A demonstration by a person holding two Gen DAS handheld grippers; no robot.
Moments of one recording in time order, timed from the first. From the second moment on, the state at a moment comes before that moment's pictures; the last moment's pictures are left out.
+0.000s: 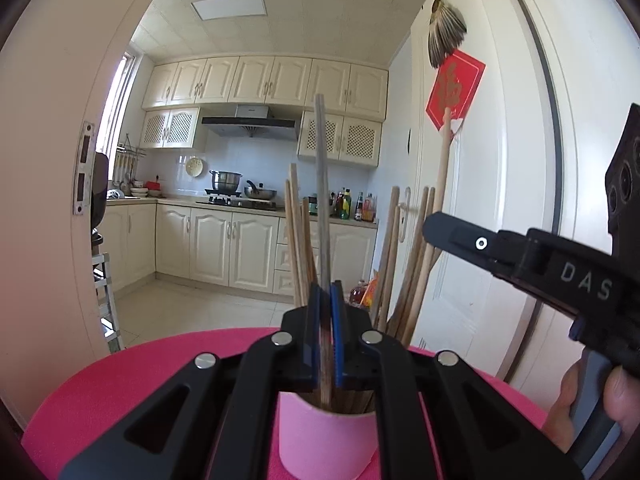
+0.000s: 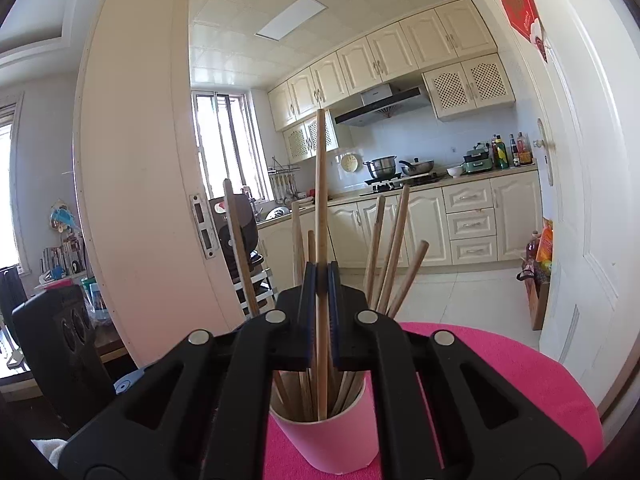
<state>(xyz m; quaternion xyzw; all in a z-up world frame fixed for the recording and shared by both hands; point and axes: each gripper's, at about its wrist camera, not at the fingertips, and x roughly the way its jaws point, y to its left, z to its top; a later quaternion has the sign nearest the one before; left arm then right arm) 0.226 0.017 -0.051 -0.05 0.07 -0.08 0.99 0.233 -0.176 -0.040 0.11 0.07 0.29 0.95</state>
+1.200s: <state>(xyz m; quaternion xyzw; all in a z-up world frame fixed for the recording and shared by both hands) 0.162 0.039 -0.016 -0.05 0.11 -0.01 0.99 0.188 -0.185 -0.038 0.09 0.10 0.26 0.96</state>
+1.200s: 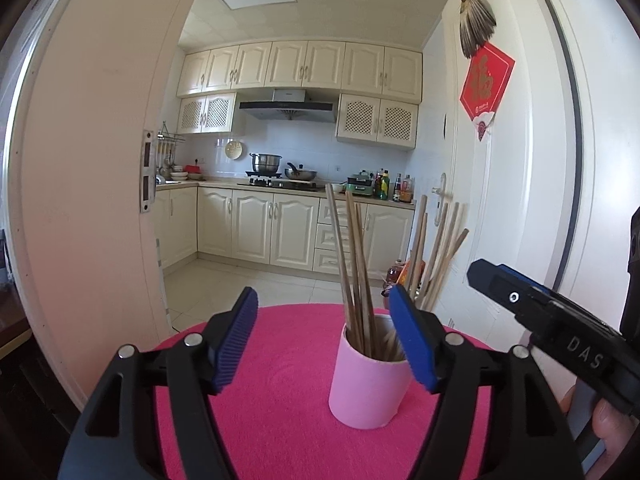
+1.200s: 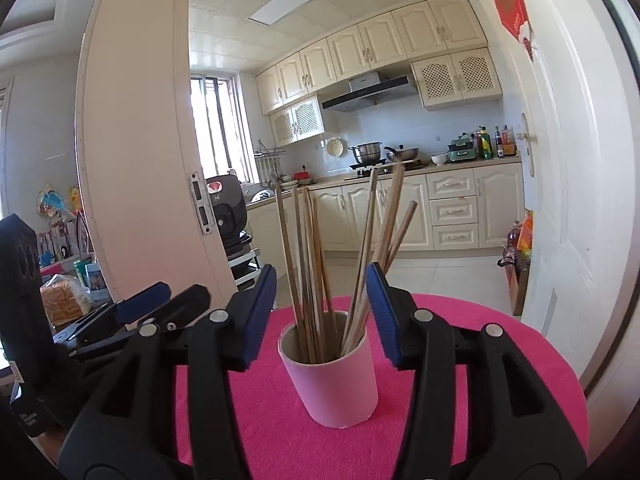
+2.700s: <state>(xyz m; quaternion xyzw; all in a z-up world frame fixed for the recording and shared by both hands) -0.092 -0.012 0.078 0.01 0.02 0.00 1.00 -0.061 -0.218 0.036 0.00 0.01 0.16 0.99</state>
